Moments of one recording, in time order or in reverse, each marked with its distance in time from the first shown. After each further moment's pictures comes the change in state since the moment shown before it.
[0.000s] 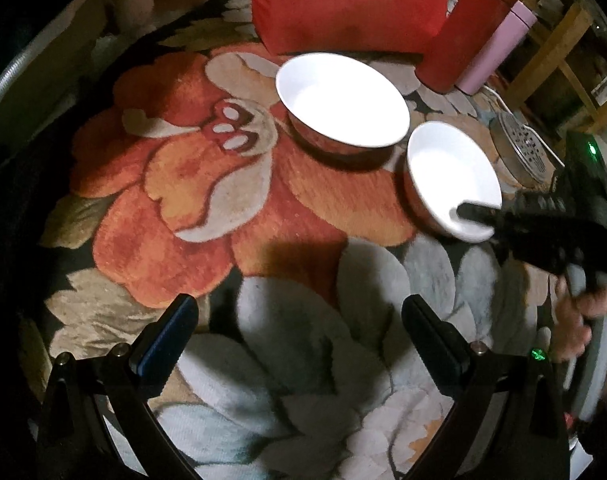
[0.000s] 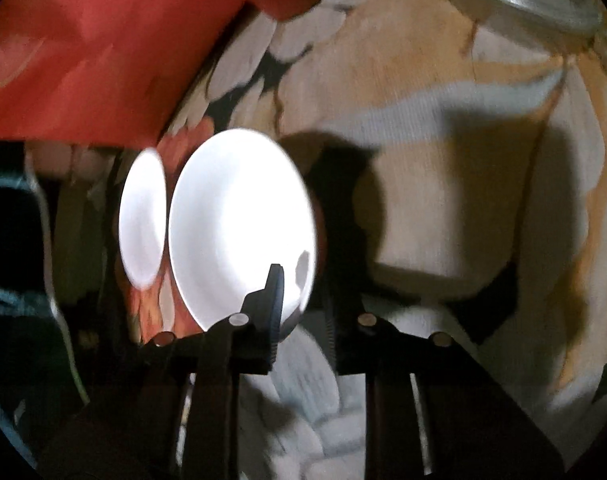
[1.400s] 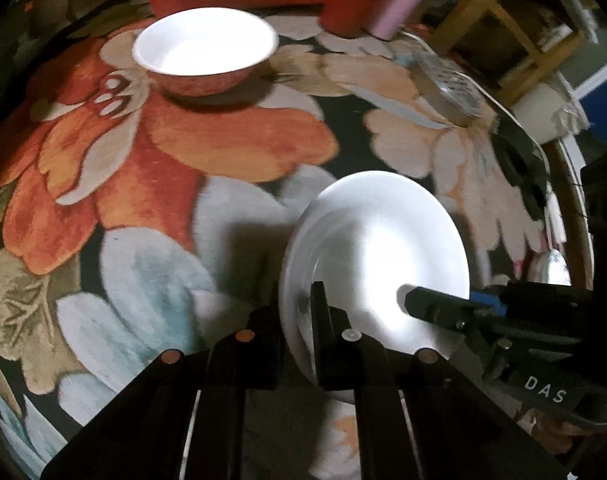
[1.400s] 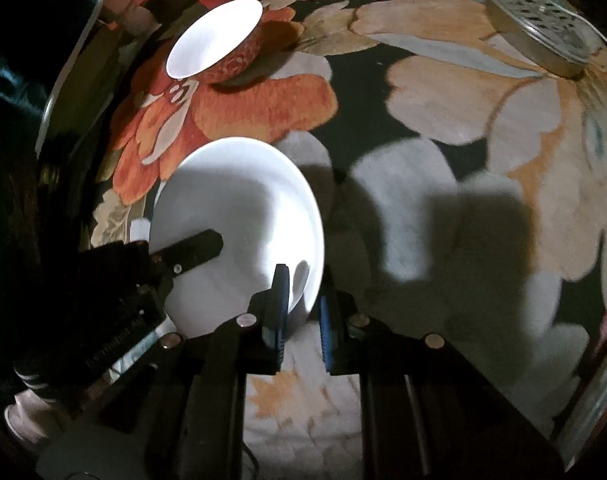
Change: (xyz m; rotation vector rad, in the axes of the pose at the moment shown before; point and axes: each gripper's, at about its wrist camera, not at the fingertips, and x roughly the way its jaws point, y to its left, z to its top) left arm 0.014 -0.074 -0.037 0.128 0.067 -0.177; right arm -0.042 0.026 -0.115 -0.369 0.050 -0.224
